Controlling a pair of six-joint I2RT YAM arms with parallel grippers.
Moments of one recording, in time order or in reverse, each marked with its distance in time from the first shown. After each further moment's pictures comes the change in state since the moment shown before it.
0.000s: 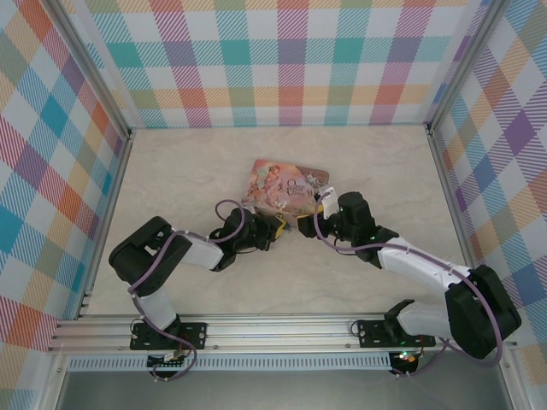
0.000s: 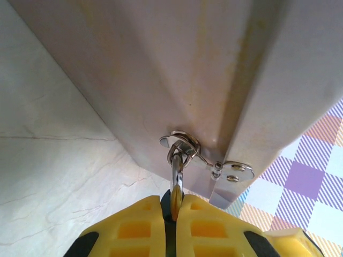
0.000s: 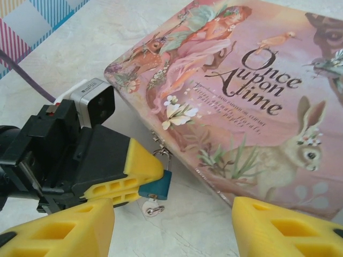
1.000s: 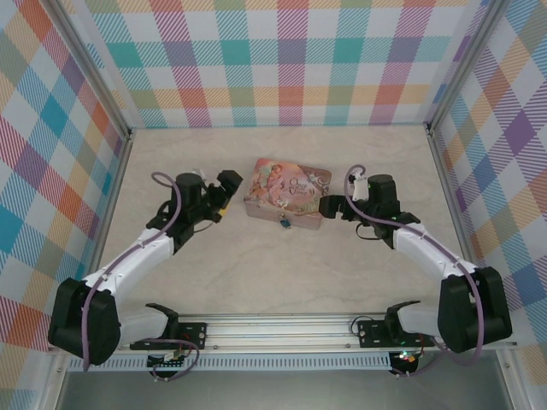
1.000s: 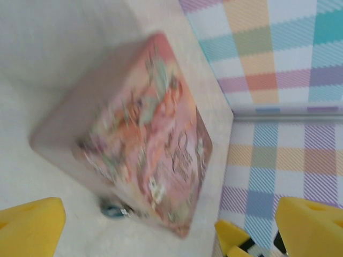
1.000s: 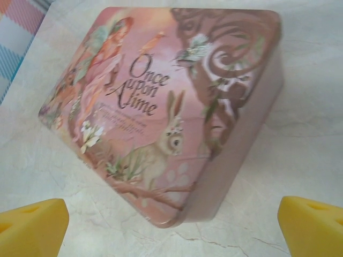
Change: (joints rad) left arm 0.349 -0.541 0.180 -0.793 -0.015 0.485; right arm -0.327 0.044 0.103 -0.203 -0.158 0.147
